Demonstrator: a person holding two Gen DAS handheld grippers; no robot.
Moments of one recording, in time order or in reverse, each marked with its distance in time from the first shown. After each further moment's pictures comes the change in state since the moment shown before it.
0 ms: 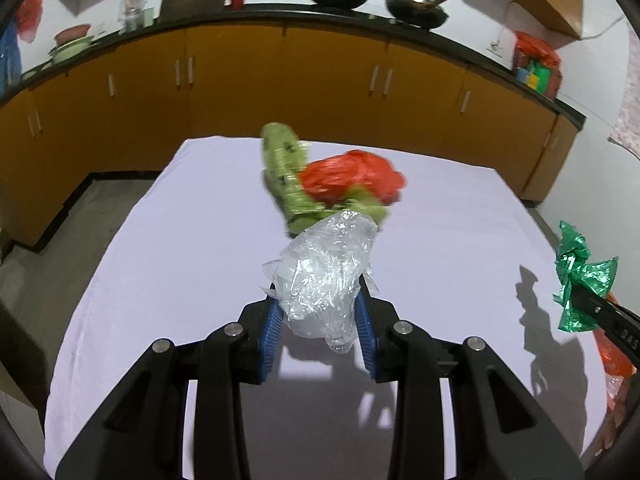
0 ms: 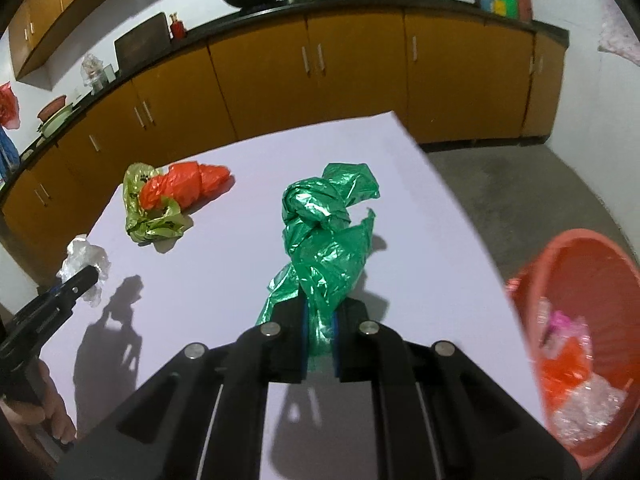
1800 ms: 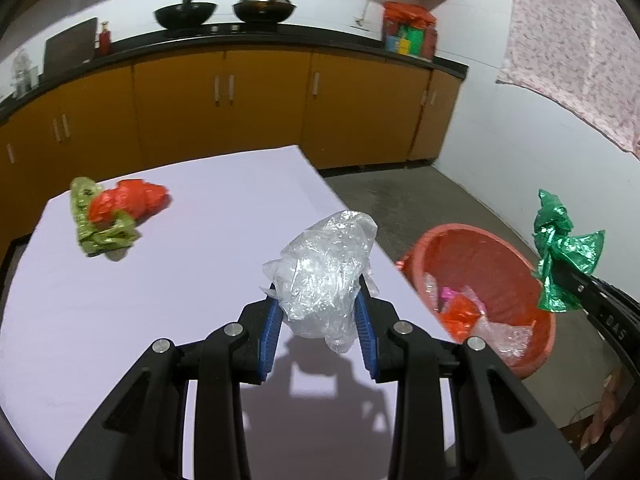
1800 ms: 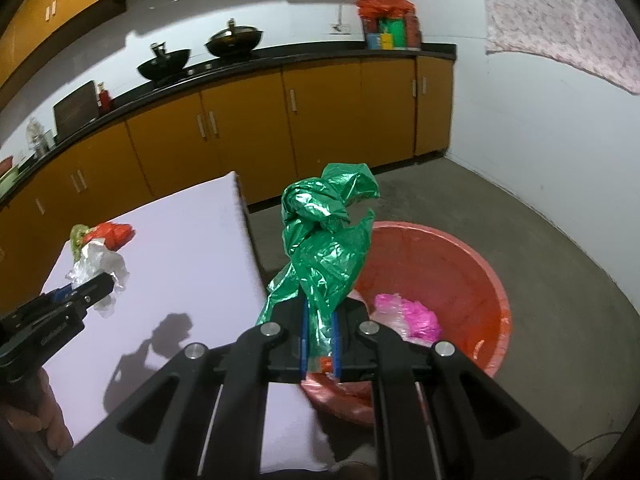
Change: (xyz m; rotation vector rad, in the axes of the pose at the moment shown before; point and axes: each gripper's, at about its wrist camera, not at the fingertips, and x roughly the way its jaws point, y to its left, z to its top) left arm -0.060 -0.209 -0.039 0.246 0.000 -0.301; right arm -0.155 -0.156 -0.051 0.174 -0.169 -0.252
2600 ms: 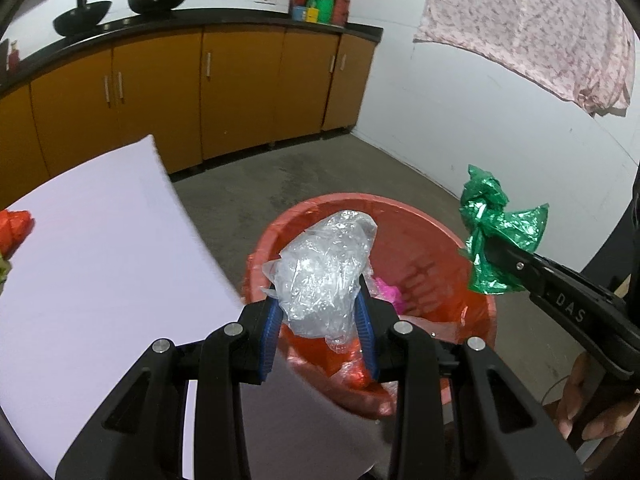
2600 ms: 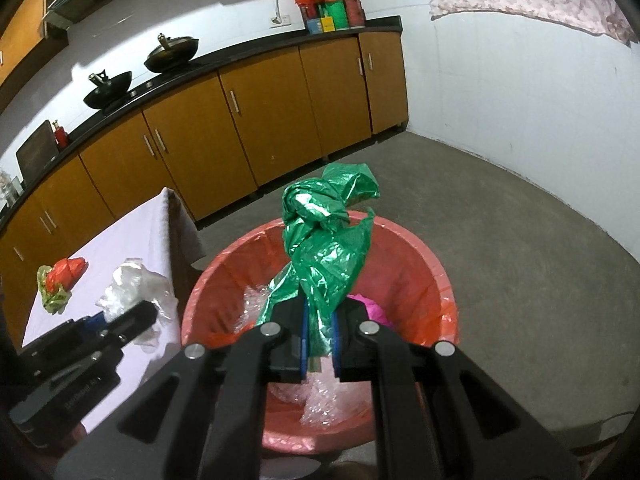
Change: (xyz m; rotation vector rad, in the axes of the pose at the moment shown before) left arm 0.062 -0.113 0.000 0.147 0.083 -0.245; right arm 0.038 -0.093 -0.001 0.161 0.026 -0.057
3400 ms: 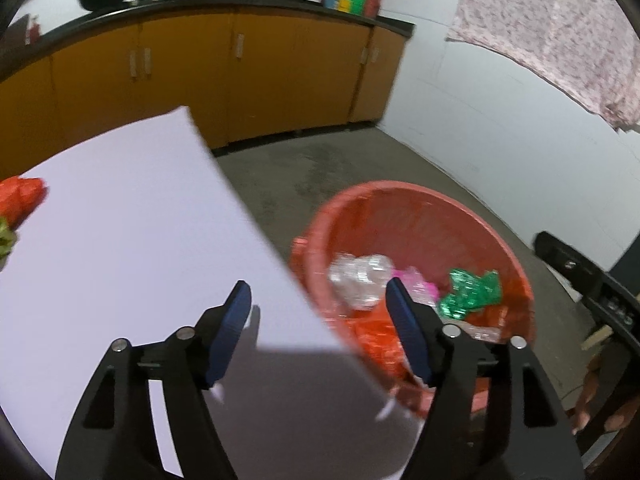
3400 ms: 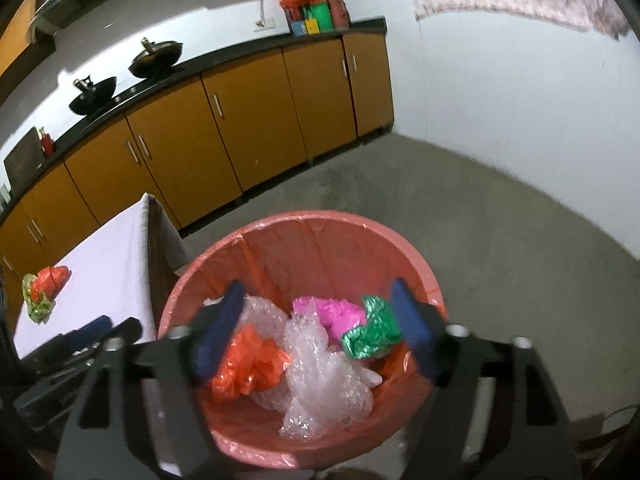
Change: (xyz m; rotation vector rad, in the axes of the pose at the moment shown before) left arm -0.005 0.053 -0.017 -0.088 0.022 0.087; right arm 0.010 0.008 -0.005 -0.020 -0.052 -0.066
